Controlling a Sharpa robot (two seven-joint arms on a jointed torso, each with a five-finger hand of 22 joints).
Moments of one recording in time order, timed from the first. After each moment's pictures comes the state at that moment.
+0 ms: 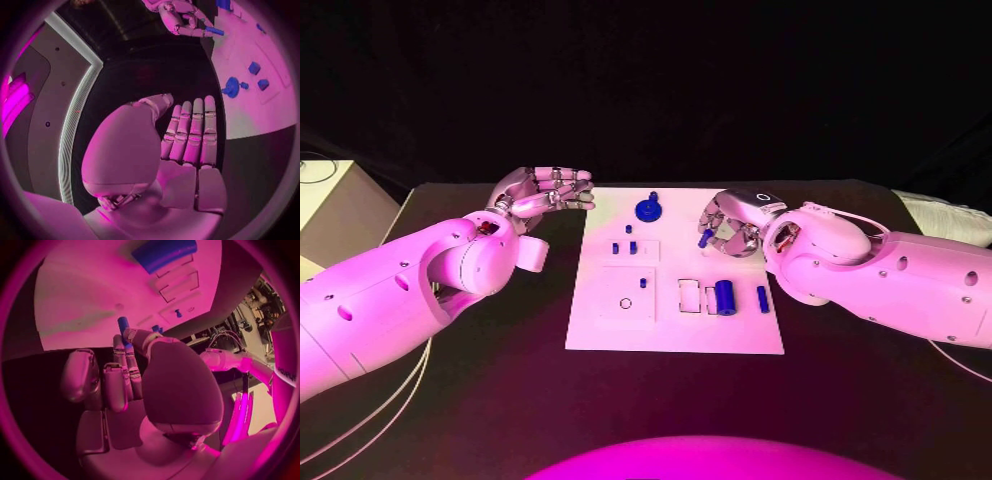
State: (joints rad) left arm 0.94 -0.82 0.32 1.43 -0.30 -0.22 0.22; left_hand 1.47 -0.22 0.54 0.17 0.19 0.89 0.22 0.21 0.29 1.00 0.16 0.27 0.07 0.90 0.13 0.47 0.22 0.17 0.84 0.22 0.46 0.31; right arm 1.20 -0.84 -0.09 1.58 -1.62 -0.36 -0.29; right_hand 1.42 -0.21 0.64 0.10 0.19 1.12 0.12 0.19 0.32 1.26 0.07 0.11 0.09 1.46 -0.03 1.41 1.26 0.09 1.47 0.07 1.13 1.25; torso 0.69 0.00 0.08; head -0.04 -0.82
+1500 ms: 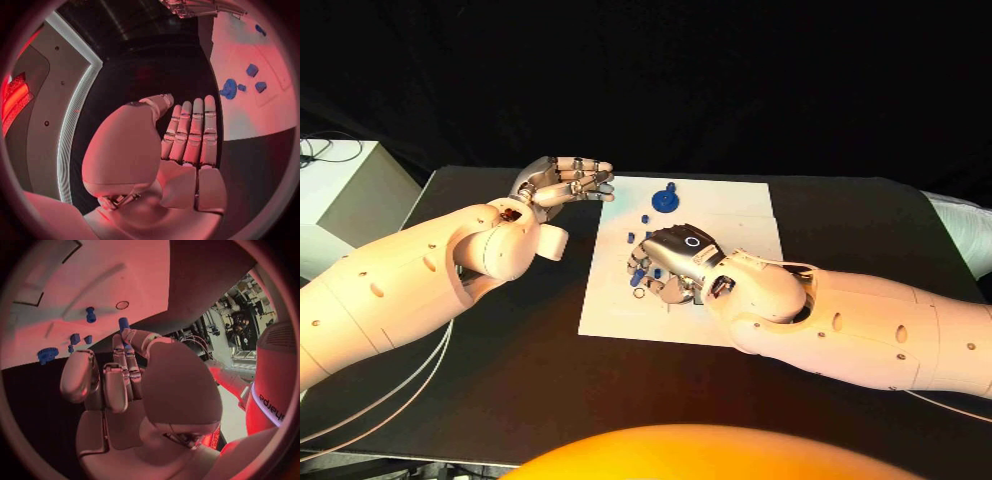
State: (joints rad) left arm 0.94 -0.81 0.32 1.43 -0.30 -0.22 0.22; left_hand 1.47 -0.22 0.54 0.17 0.19 0.89 0.22 0.21 0.29 1.00 0.16 0.27 0.07 0.91 0.12 0.46 0.23 0.17 0.85 0.22 0.45 0.31; right arm 1.10 -0.62 -0.13 1.65 -1.81 -0.43 -0.26; right_hand 1.42 -0.20 0.66 0.09 0.19 1.12 0.12 0.19 0.32 1.26 0.08 0.10 0.09 1.46 -0.03 1.41 1.26 0.09 1.47 0.07 1.14 1.25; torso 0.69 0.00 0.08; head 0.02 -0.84
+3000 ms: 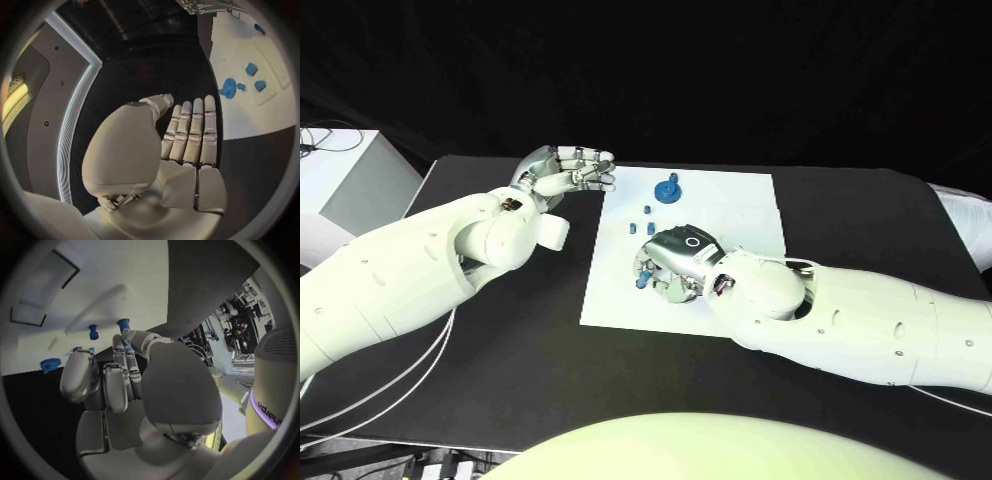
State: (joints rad) left arm 0.93 -0.81 0.32 1.42 -0.30 -0.22 0.22; left_hand 1.47 -0.22 0.54 0.17 0.19 0.89 0.22 0.21 0.29 1.00 0.16 0.27 0.07 0.91 0.12 0.46 0.23 0.17 0.85 0.22 0.45 0.31; right arm 1.09 -0.62 -0.14 1.64 -1.83 -0.37 -0.26; right_hand 1.42 -0.20 0.66 0.09 0.18 1.12 0.12 0.19 0.32 1.26 0.07 0.10 0.10 1.46 -0.03 1.41 1.26 0.09 1.47 0.07 1.14 1.25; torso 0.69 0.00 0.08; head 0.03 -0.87
